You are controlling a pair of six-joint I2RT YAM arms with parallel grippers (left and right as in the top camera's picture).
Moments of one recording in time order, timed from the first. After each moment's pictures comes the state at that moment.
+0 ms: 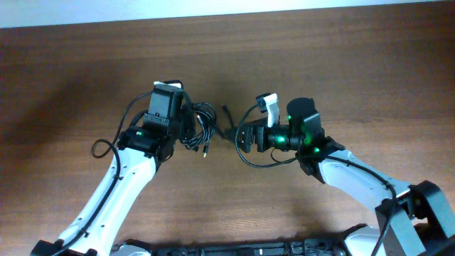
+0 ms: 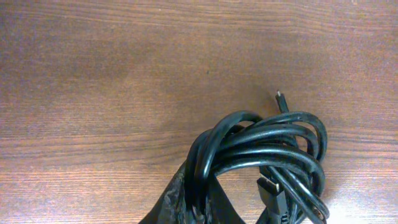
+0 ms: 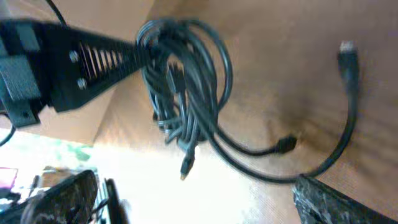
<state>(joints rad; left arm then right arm) -0.34 1.38 0.98 -0.53 -0.11 -0.31 0.40 1.50 0.62 0.34 -0.75 0.56</state>
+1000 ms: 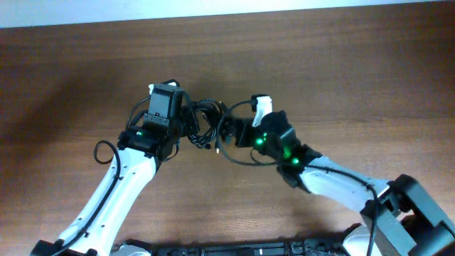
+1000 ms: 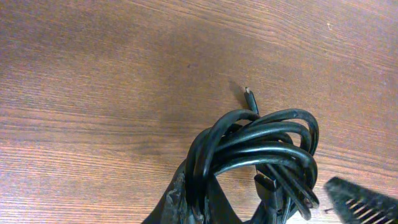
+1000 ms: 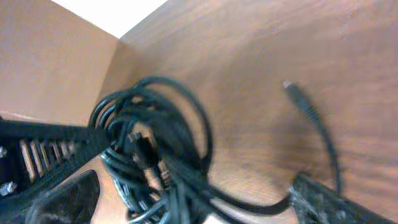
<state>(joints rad) -0.34 1.38 0.98 -0.52 -0.03 -0.52 0.58 1.55 0.62 0.51 -0.20 0.81</state>
